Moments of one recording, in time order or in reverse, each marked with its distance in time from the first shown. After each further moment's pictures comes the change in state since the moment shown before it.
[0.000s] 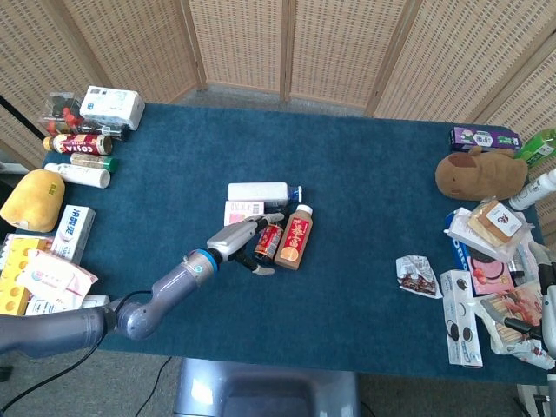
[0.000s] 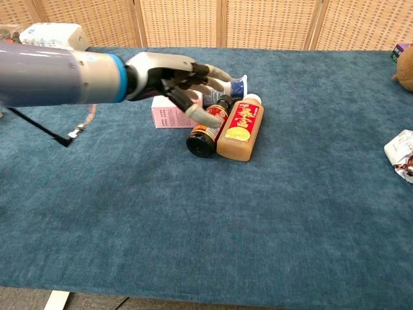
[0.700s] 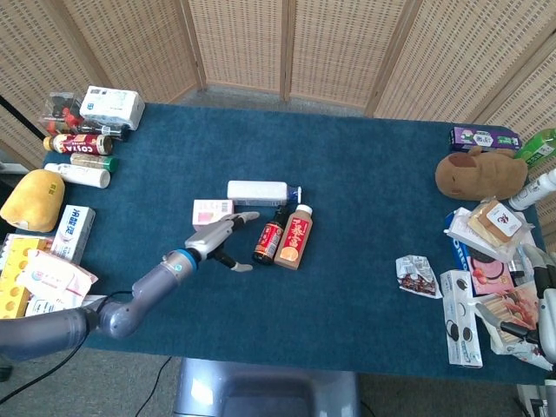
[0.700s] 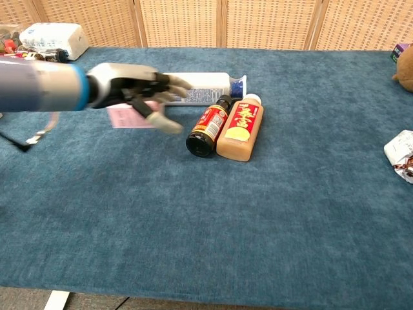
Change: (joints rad) left arm 0.073 0.095 0.084 -0.008 0.009 -0.009 -0.048; right arm -0.020 0.010 -0.002 -0.037 -0.047 0.004 0.007
